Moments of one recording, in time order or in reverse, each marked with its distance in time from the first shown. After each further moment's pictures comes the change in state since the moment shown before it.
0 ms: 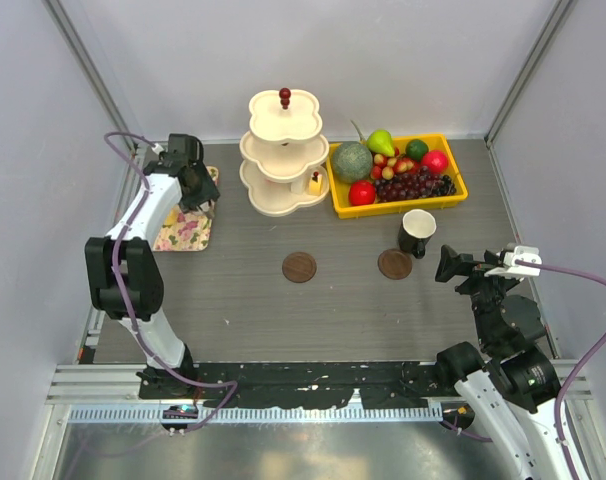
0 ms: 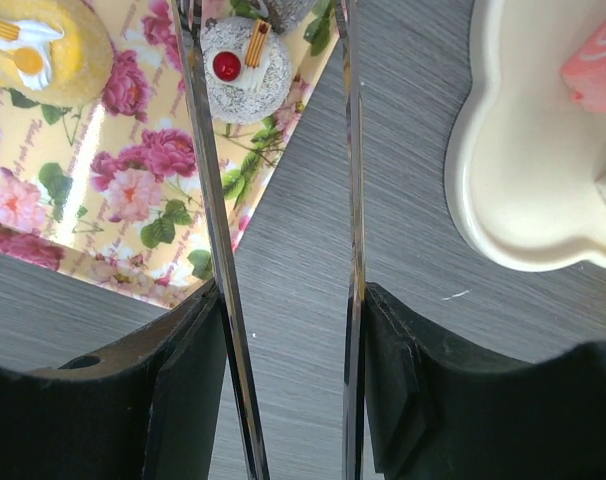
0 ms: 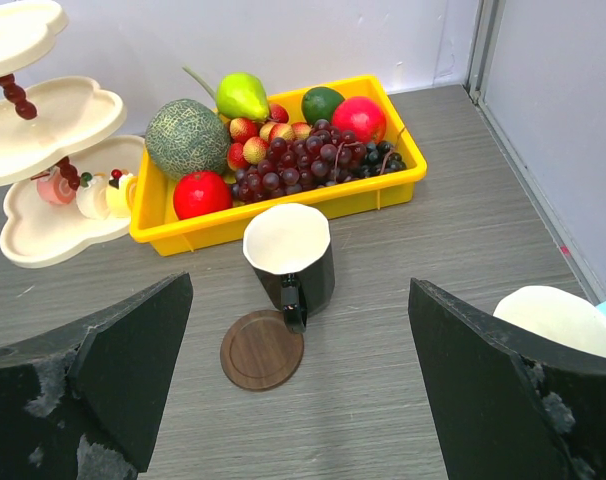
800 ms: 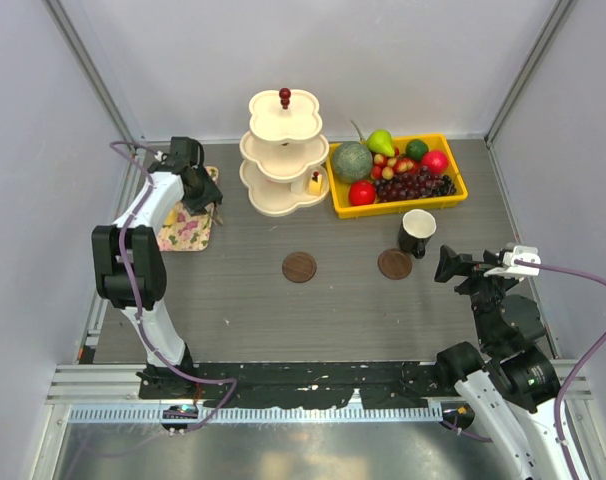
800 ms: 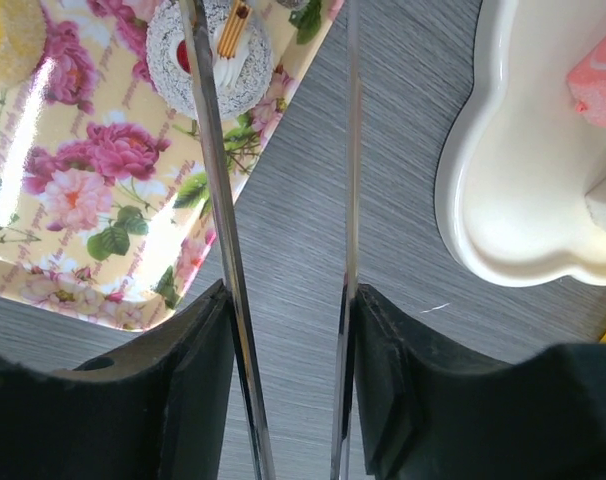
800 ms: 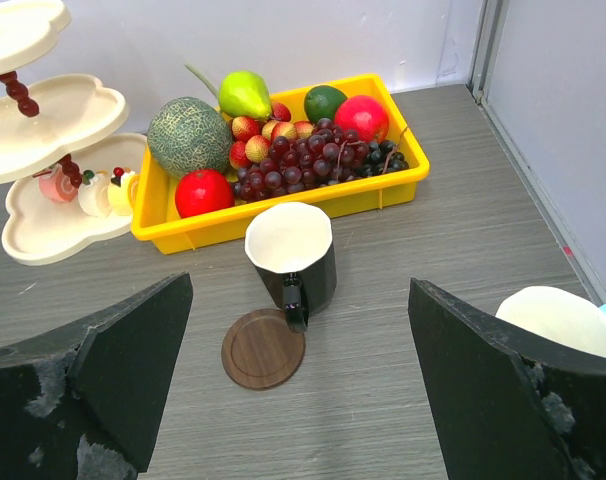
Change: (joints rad) left arm 0.023 0.101 0.011 0.028 0.084 -0.080; right arm 0.000 0.001 -0.002 0.000 -0.007 -0.001
